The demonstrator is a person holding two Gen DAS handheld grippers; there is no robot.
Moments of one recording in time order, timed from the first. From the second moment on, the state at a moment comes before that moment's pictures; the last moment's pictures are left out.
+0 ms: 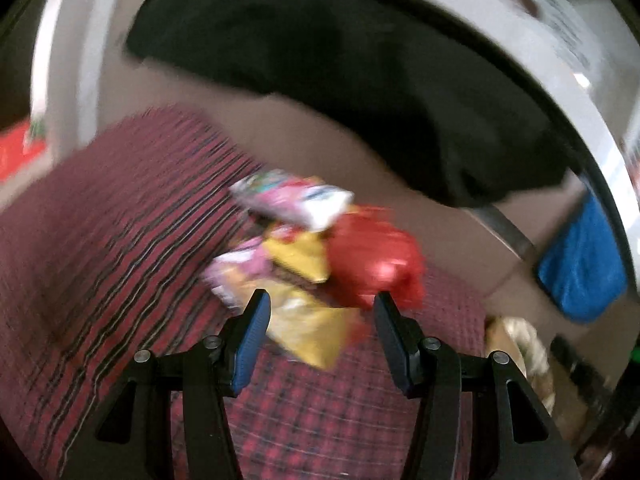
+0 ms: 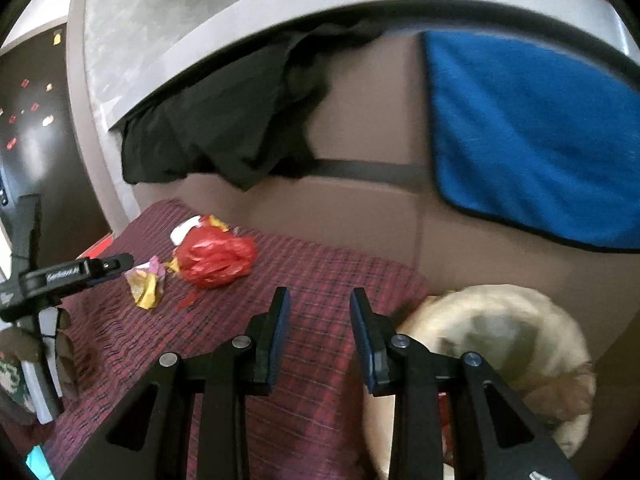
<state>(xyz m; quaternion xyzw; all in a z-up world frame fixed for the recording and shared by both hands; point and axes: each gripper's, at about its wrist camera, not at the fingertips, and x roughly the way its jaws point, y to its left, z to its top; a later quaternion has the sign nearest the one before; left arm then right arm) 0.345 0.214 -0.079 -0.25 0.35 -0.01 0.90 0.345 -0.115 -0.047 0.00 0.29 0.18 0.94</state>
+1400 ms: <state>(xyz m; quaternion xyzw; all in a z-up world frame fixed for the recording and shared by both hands) 0.304 0.344 -0.087 -0.28 0.25 0.06 0.93 0.508 0.200 -0.076 -0.20 0.37 0.27 0.87</state>
